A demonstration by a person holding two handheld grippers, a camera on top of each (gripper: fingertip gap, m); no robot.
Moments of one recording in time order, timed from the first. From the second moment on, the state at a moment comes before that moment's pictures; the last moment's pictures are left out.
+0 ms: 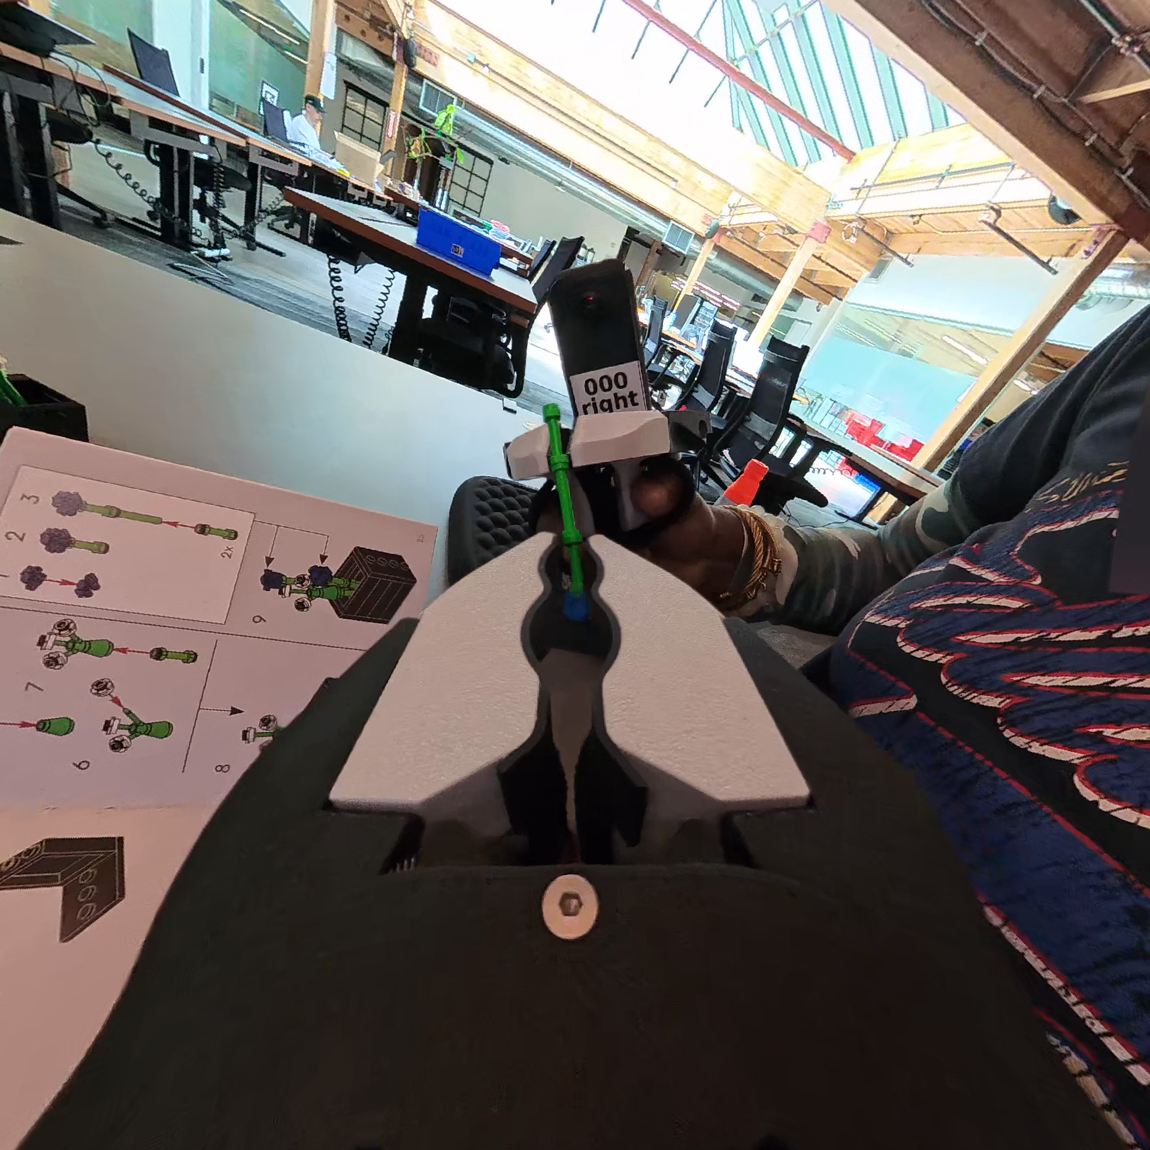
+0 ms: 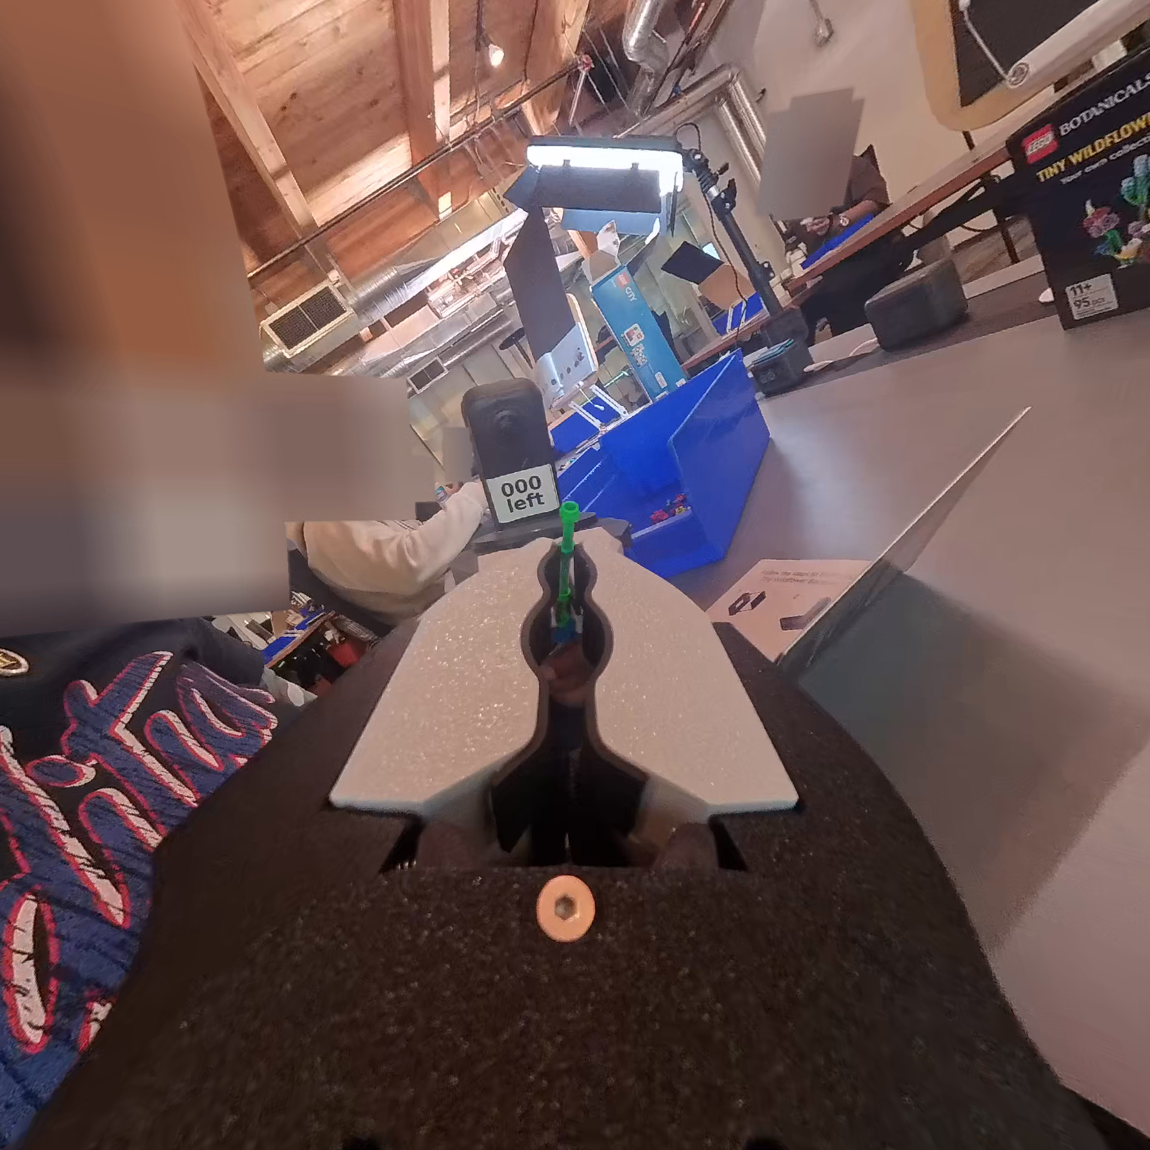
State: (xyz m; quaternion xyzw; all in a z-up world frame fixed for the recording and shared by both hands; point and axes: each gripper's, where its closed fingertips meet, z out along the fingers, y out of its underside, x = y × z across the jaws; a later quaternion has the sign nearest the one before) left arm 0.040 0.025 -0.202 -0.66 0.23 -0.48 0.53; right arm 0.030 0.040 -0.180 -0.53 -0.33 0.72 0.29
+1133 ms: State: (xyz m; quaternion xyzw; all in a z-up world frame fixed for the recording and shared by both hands) left arm -0.022 0.033 -0.139 -0.54 0.12 -0.38 0.74; right arm 0.019 0.045 -0.172 -0.52 -0.58 0.50 0.39
